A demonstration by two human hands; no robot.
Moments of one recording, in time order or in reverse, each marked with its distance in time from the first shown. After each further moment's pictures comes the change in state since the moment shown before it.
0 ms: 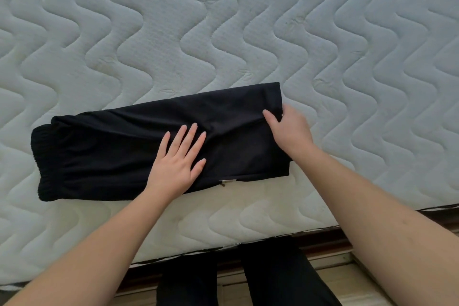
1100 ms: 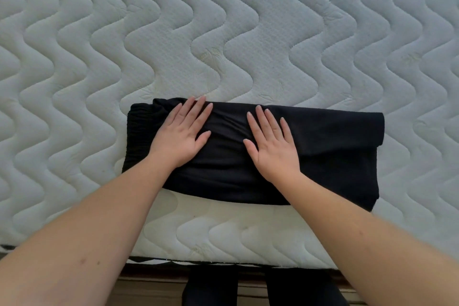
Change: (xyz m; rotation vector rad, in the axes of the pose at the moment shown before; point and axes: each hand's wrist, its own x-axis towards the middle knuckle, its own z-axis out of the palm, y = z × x) left_hand -0.020 -0.185 0.005 -0.051 -0.039 -0.157; right_hand -0.039 -0.126 0.168 -0.739 0.034 -0.704
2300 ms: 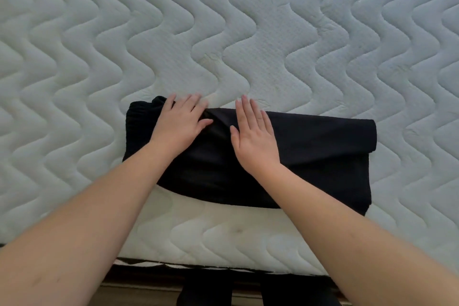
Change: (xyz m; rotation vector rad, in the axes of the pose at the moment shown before) left_hand 0.021 0.014 -0.052 -0.117 -0.005 -0.117; right_hand 0.019 -0.033 -0.038 0.191 0.065 0.012
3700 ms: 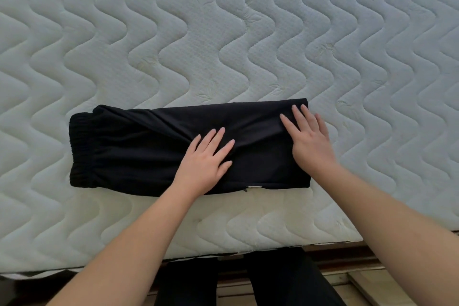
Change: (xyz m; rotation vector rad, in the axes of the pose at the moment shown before) left_hand -0.050 0.166 0.036 -0.075 0.061 0.294; right_hand -0.105 0.209 -0.053 -0.218 -0.053 0.167
